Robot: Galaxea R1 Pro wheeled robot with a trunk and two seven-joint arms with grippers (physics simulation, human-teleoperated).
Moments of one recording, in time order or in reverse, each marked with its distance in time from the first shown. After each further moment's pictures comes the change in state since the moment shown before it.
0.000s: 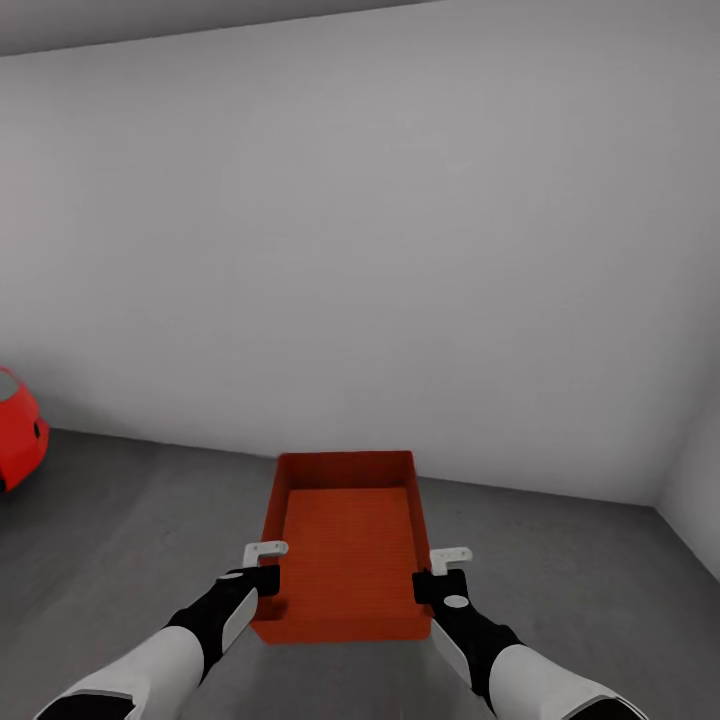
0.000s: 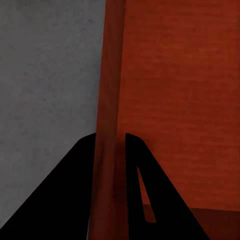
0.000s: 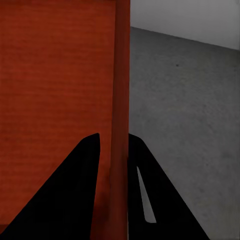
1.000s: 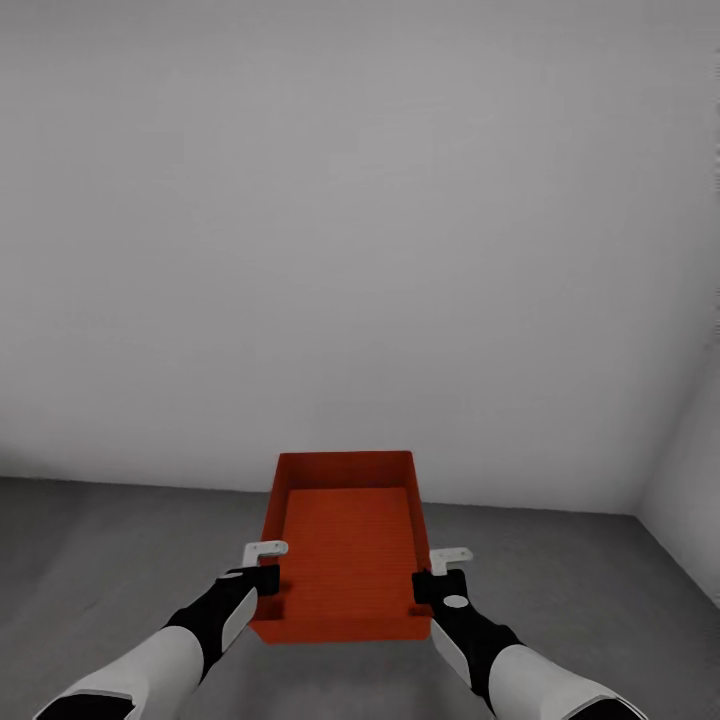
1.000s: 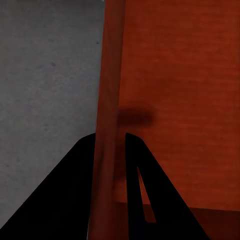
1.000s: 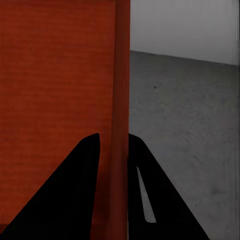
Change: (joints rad) left arm 0.000 0.002 -0.005 -0.003 0.003 0.003 -0.001; right arm 0.000 0.001 -0.002 0.000 0.000 0.000 -0.001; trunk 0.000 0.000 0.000
